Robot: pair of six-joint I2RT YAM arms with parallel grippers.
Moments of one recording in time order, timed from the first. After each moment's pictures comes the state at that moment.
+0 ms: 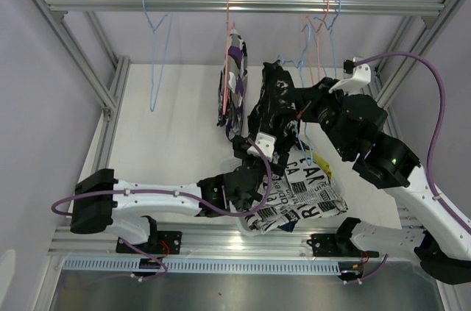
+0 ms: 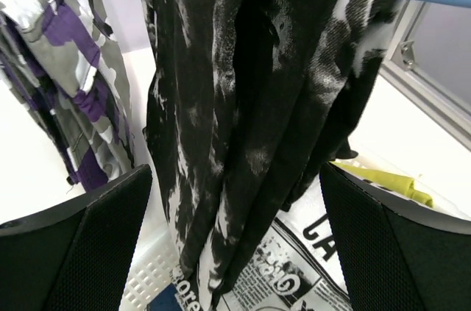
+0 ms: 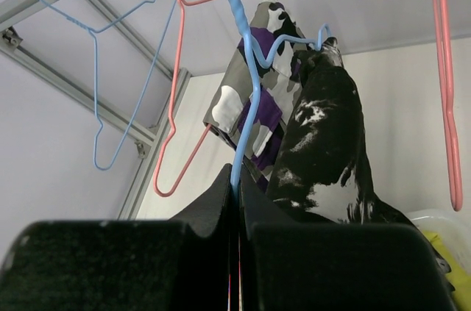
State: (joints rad) left arm -1.39 1.41 0.93 0.47 -1.00 -0.03; right arm 0.88 1.02 1.45 -0.47 0.51 0.55
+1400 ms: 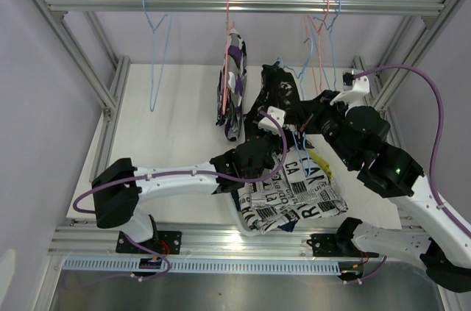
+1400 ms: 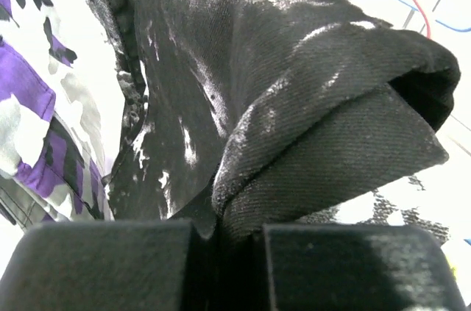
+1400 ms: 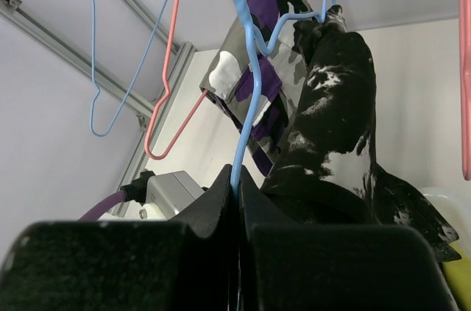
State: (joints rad) left arm -1.19 1.58 1.10 0.45 -0.76 -0.06; right arm 0.88 0.93 1.33 -0.48 0.44 0.55
